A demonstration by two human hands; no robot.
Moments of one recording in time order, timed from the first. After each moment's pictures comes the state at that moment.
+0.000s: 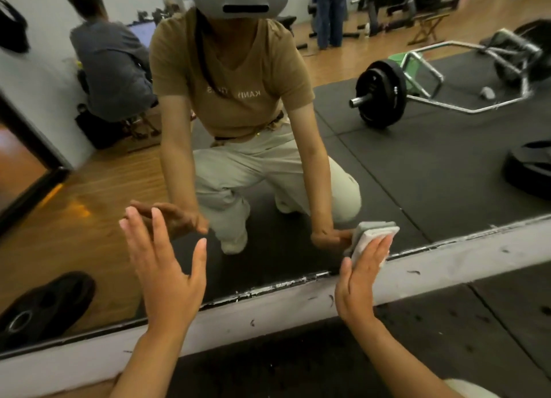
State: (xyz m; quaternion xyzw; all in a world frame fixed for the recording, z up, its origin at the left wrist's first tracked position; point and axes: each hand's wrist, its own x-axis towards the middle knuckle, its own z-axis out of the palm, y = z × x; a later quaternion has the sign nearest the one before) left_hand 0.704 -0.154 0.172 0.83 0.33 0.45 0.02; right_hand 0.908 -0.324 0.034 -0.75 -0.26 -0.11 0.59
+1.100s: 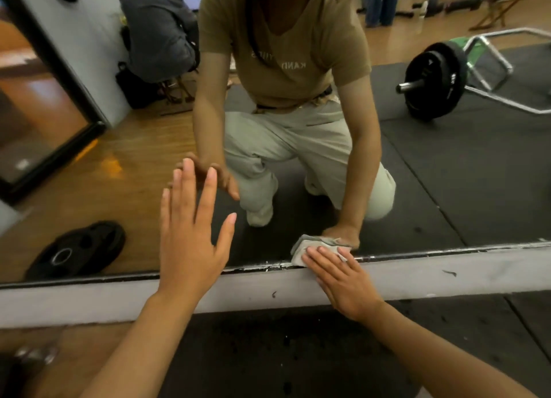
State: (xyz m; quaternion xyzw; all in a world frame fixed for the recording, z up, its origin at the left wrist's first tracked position) left_hand 0.669 -0.144 0.183 0.88 0.28 0.37 -0.09; right_hand 0.898 -0.302 0.000 -0.66 -0.68 -0.31 0.11
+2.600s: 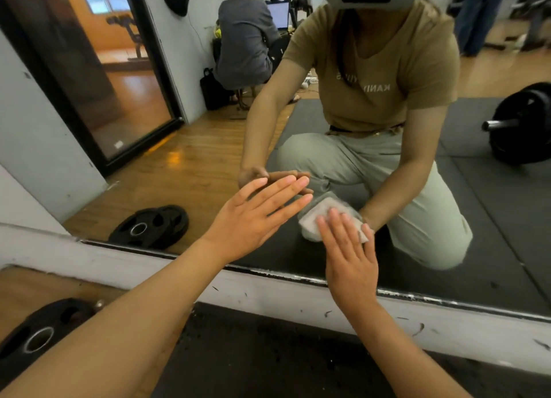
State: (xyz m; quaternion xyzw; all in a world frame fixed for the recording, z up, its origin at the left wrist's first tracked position) left_hand 0.613 -0.063 0.204 0.85 0.08 0.30 -0.43; right_hand 0.787 -0.196 0.102 -0.64 -0.58 -0.38 0.34
